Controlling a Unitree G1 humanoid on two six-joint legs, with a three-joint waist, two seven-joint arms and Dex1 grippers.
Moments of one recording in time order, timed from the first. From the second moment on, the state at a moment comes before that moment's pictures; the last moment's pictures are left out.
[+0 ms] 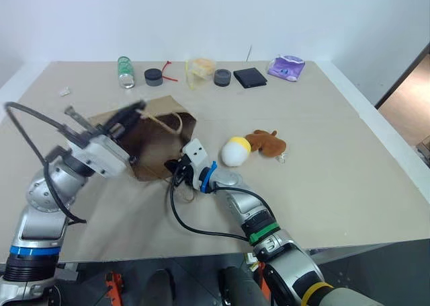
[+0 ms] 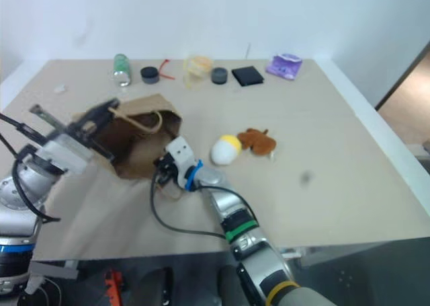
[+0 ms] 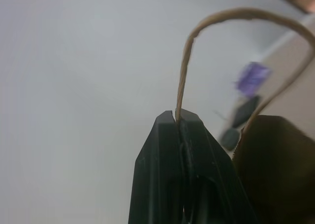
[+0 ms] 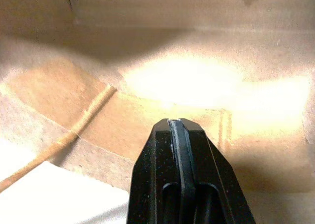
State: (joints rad) left arm -0.28 0.61 0.19 -0.19 0.03 -0.50 -0.39; right arm -0.69 0.09 0.28 0.54 0.09 0.21 0.56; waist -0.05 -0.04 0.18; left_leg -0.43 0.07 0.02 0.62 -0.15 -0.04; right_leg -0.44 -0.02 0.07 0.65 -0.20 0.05
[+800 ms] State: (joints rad) left arm -0.21 0.57 0.12 -0.23 0.00 -0.44 -0.45; right arm -0.60 -0.35 0.08 0.00 0.31 0.45 0.76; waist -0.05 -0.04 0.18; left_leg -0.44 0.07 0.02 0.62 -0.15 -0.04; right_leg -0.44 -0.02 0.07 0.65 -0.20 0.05
